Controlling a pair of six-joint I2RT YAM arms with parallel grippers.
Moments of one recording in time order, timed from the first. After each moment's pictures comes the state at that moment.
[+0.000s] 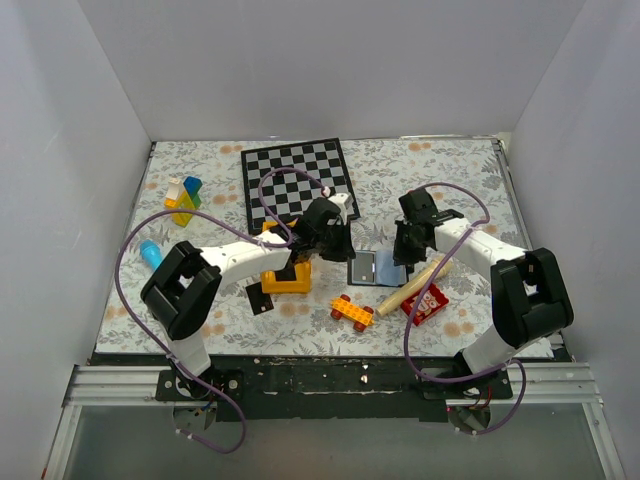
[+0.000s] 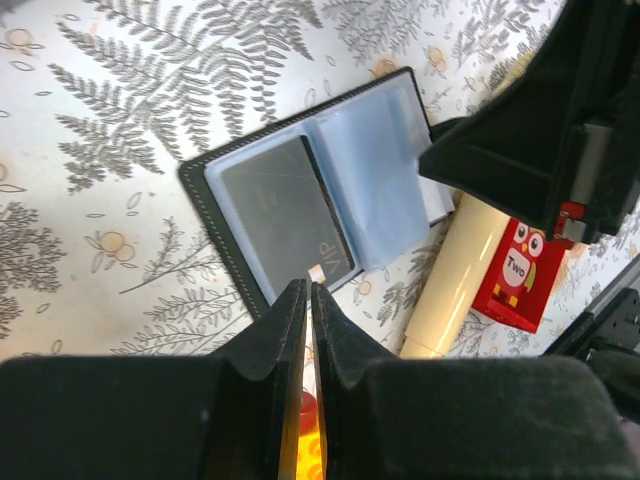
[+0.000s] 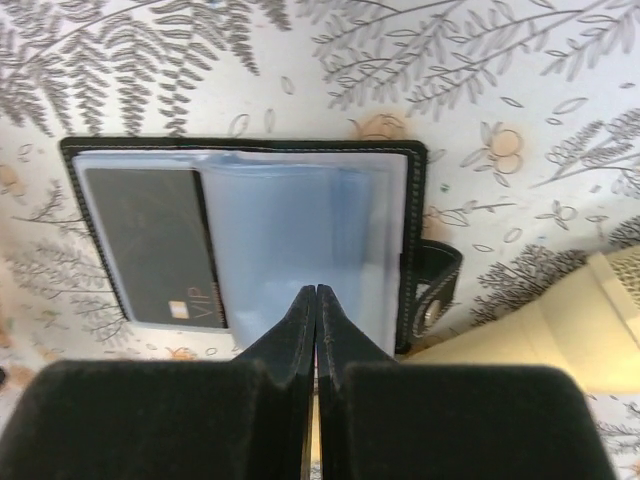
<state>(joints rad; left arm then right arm) -0.81 1.76 1.15 -0.08 0.12 -0.54 0.40 1.58 0.99 -0.55 -0.04 0.50</state>
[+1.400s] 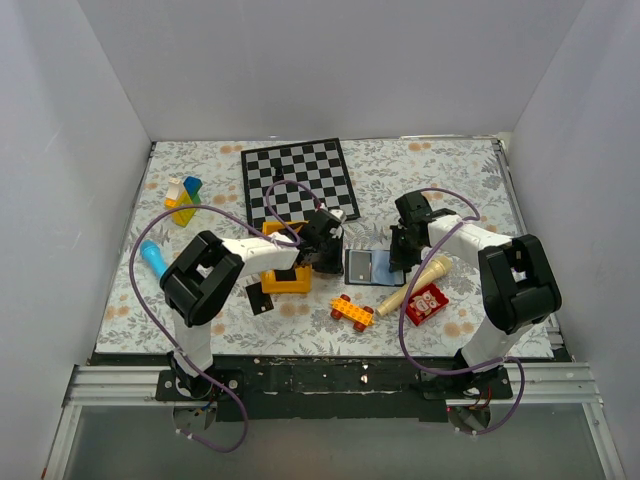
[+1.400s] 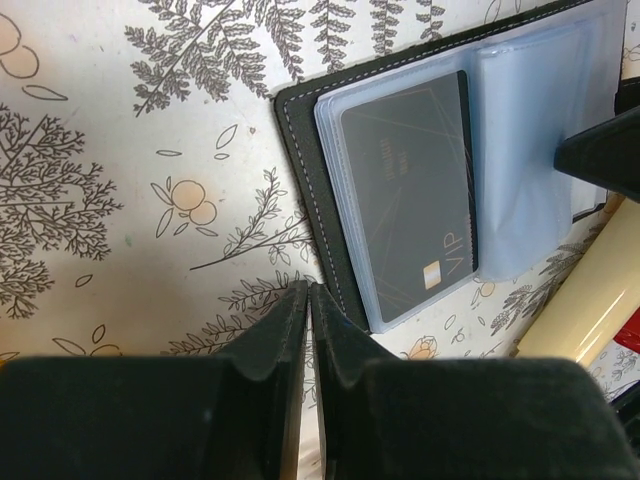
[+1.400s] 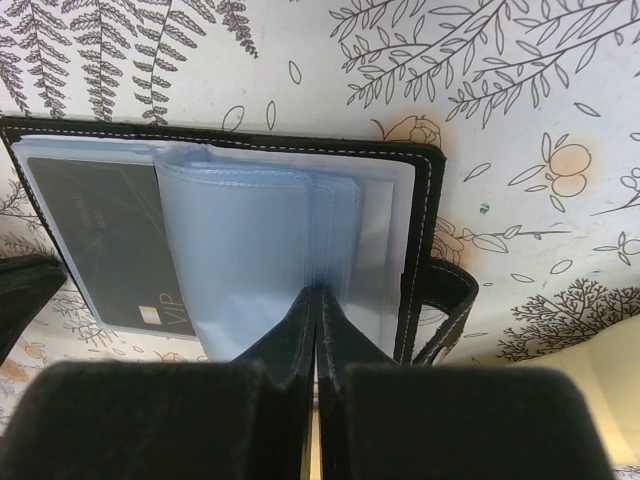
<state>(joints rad) -0.78 1.89 1.12 -0.15 0.09 -0.56 0.39 1.68 1.00 -0.56 -0.10 0.47</state>
